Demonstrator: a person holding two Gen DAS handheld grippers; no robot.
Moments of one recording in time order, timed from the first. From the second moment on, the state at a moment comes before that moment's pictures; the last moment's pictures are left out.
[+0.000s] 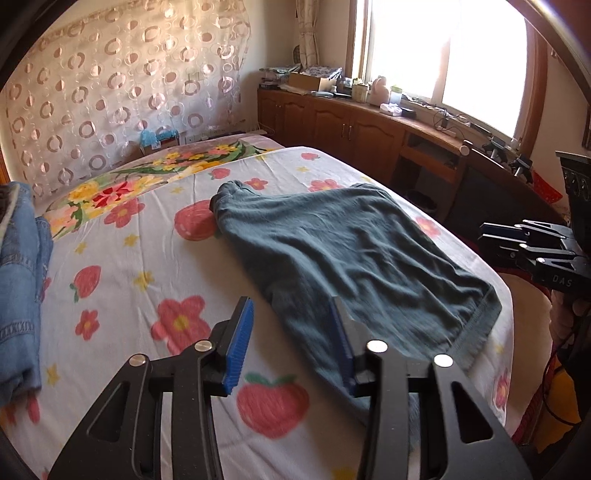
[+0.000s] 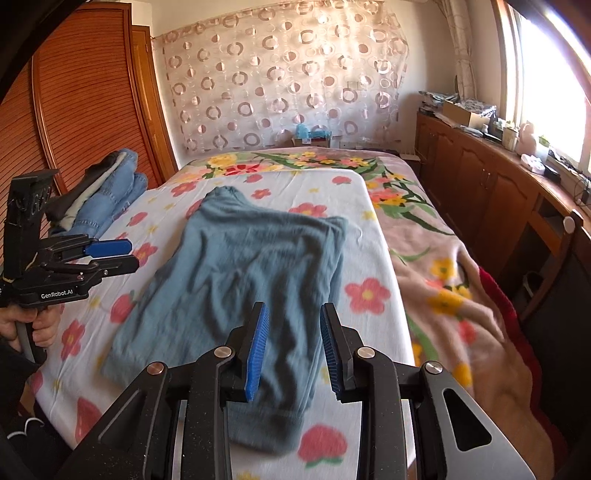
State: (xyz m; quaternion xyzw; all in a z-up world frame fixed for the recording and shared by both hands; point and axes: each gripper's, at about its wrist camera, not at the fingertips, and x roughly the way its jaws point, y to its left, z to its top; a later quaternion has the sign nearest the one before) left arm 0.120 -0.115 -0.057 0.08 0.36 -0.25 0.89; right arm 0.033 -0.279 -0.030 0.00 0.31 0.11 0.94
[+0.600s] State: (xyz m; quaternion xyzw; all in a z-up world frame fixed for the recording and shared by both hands) left arm 0.081 -0.111 -0.072 0.05 0.39 -0.28 0.88; right arm 0.006 -0.278 -0.041 0.03 0.33 0.12 0.94
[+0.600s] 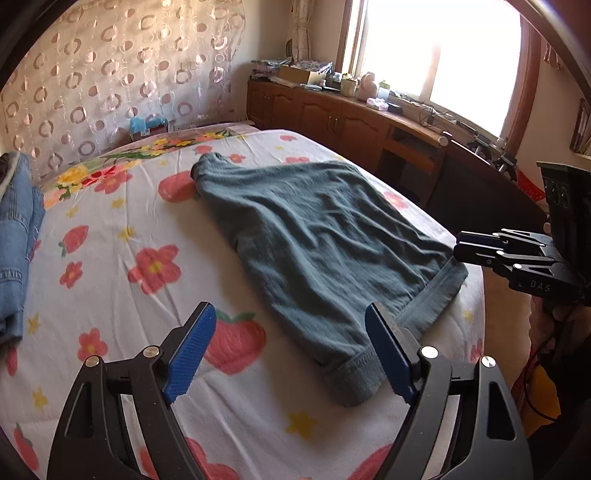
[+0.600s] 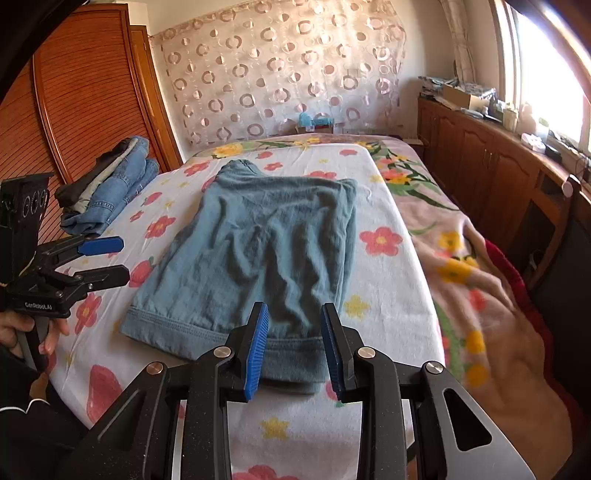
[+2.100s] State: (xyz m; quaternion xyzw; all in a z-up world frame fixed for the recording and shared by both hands) left arm 0.045 -0.127 -0.101 0.04 0.41 -0.30 0.86; right arm 0.001 -0.283 -0.066 0.06 0.36 0.10 0.92
